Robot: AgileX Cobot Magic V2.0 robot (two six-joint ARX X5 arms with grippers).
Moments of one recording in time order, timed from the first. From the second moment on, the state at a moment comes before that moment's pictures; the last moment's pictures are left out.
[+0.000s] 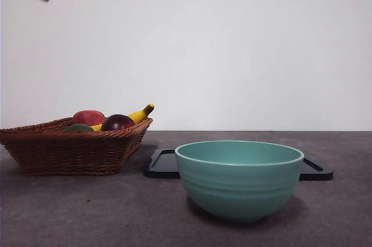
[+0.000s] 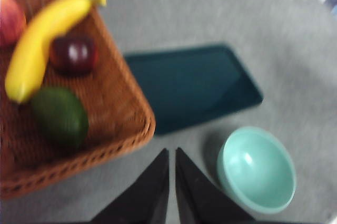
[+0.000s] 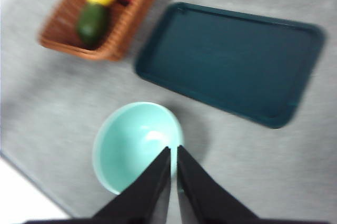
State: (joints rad) left arm -0.36 0.89 0.92 -0.64 0.29 -0.20; right arm 0.30 0.80 0.92 -0.83 -0.38 0.13
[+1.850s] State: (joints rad) left arm -0.27 1.24 1.17 -0.91 0.12 -0.18; right arm 0.30 0.80 0.92 -0.84 -0.28 0.05
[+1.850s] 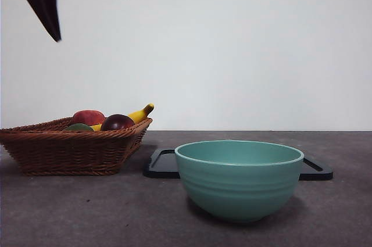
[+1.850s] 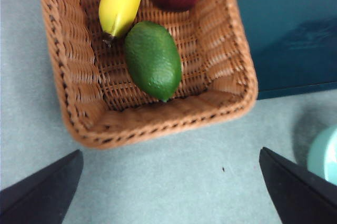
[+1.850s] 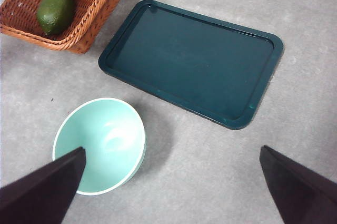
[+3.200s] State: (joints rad) left arm -0.27 1.93 1.47 -0.84 0.12 -0.16; right arm 0.30 0.80 0.92 -0.84 -0.29 0.05
